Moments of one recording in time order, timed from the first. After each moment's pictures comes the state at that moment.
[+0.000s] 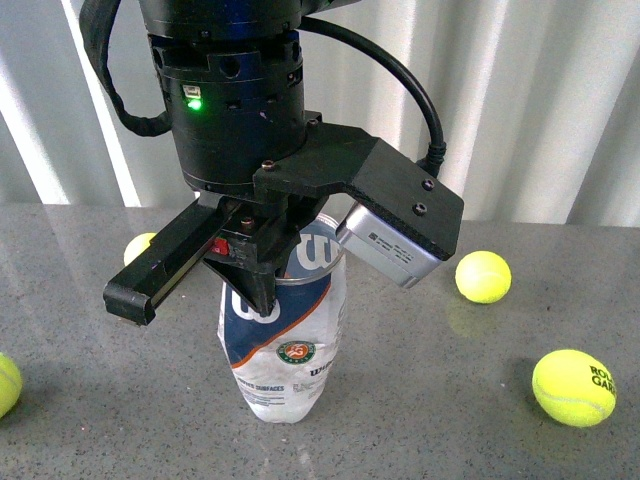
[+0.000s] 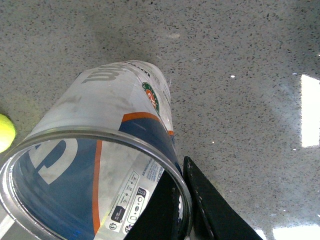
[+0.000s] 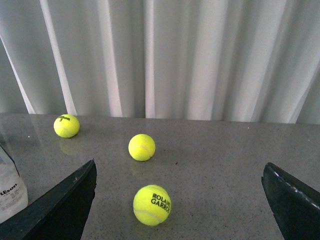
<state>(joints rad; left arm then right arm) -0.55 1.97 1.71 -1.11 -0.06 1.41 0.00 0.00 0.00 0.00 0.00 -0.01</state>
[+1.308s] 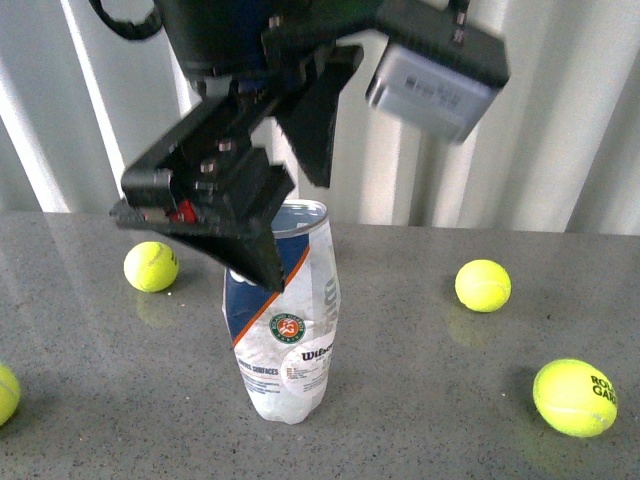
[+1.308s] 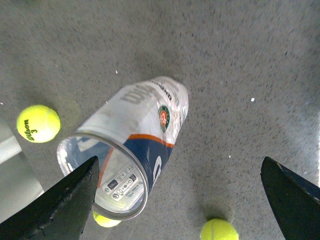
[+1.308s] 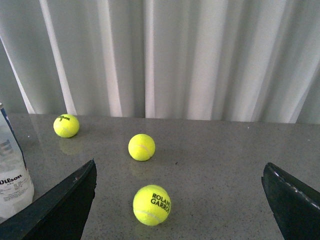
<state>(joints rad) -0.53 1.89 1.79 -1.11 0.08 1.34 0.00 0.00 0.00 0.00 0.00 -0.01</state>
